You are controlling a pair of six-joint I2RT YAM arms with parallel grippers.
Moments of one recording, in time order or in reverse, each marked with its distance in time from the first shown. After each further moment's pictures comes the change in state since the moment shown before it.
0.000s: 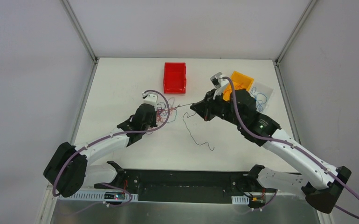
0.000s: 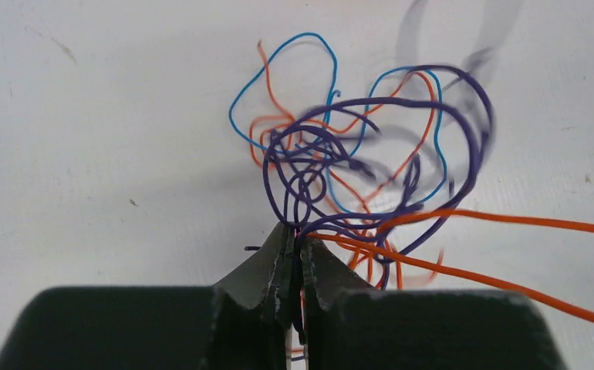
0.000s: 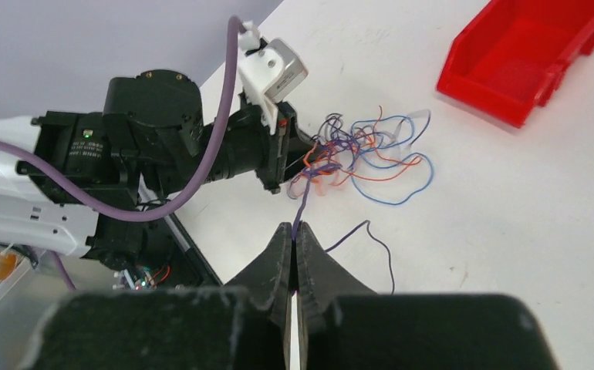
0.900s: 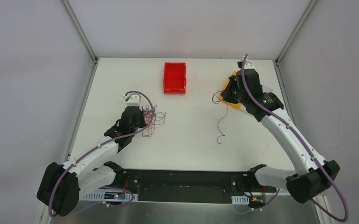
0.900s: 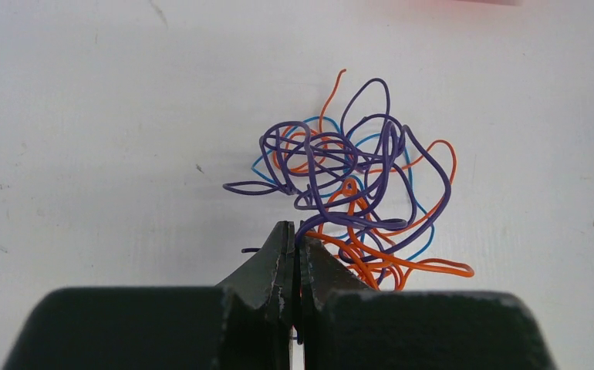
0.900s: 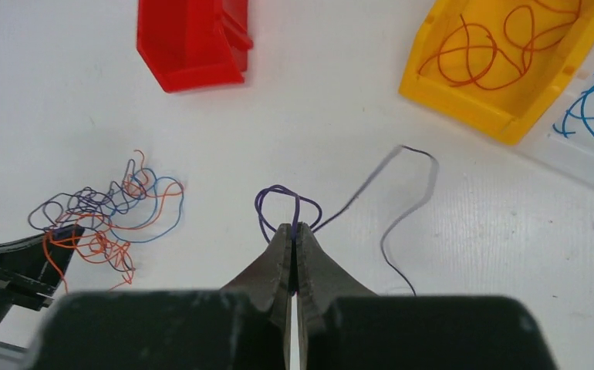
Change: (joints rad) left arm 0.144 -0.205 -0.099 -0.060 0.031 -0.107; right arm -0.364 0.127 0.192 -0.394 0.300 0.159
